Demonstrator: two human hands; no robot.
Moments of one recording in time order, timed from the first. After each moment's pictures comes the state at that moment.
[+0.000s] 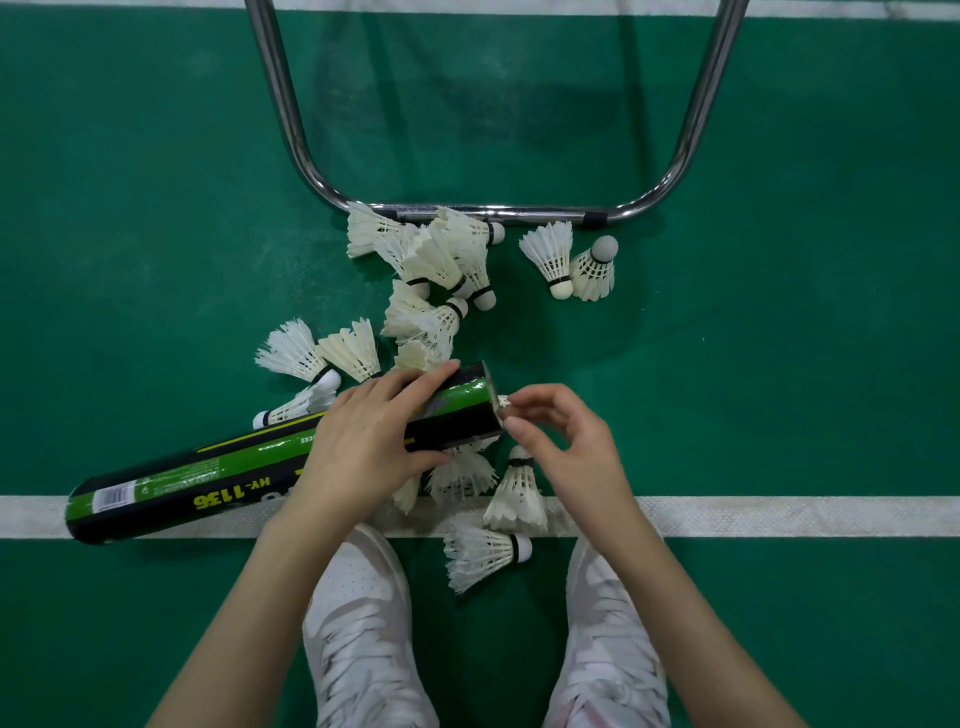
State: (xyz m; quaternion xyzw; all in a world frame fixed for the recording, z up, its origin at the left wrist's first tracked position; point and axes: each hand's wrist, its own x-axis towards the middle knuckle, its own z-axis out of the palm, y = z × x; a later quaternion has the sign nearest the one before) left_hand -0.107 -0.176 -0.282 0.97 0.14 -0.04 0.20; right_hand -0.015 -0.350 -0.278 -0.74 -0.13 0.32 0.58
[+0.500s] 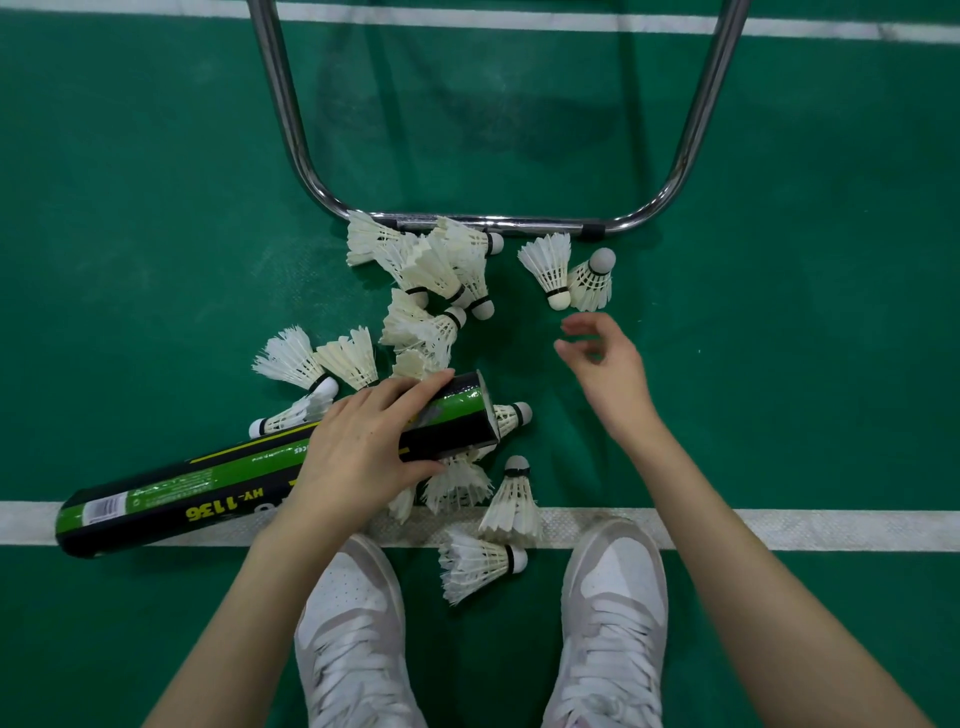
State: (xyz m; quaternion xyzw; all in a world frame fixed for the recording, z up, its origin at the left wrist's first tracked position) left_hand -0.109 -0.175 -0.282 0.97 0.14 -0.03 0.19; right_hand 0.079 -0.337 -0.319 -0.82 -0.12 0.22 0.52
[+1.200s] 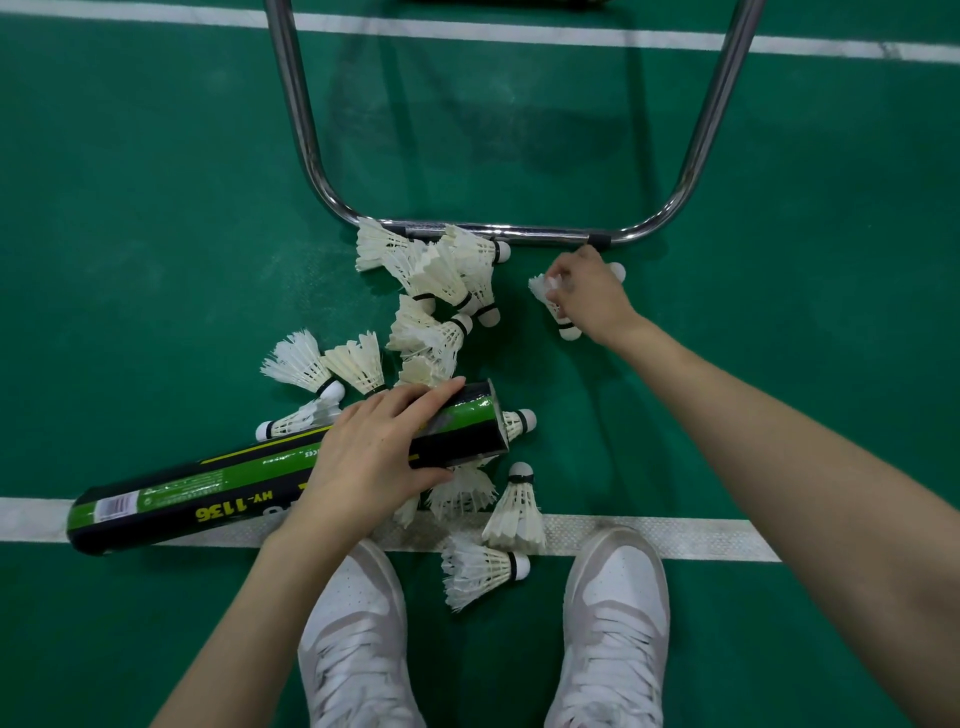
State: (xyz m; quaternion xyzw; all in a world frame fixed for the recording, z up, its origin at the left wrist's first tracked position) left_hand -0.112 -0.177 -0.281 0.97 0.14 -0.03 0.19; right_hand 0.159 -0.277 -0.325 -0.89 -0.27 0.23 0.28
